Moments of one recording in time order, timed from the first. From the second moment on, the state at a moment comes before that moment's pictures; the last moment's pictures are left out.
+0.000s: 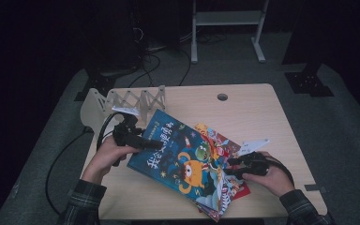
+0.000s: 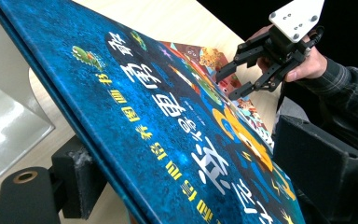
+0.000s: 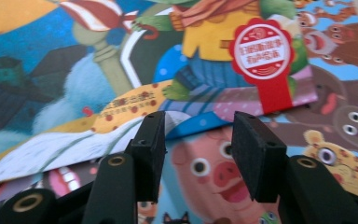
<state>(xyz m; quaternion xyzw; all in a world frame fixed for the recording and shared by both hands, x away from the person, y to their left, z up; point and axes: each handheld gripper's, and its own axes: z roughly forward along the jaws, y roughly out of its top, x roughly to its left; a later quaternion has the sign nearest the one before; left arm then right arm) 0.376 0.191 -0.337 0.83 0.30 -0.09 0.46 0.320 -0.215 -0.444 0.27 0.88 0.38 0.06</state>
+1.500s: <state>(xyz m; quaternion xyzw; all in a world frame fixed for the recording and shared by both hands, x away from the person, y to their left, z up) 0.403 0.183 -0.288 0.84 0.33 -0.12 0.41 0.313 -0.204 -0.433 0.26 0.87 0.41 0.06</state>
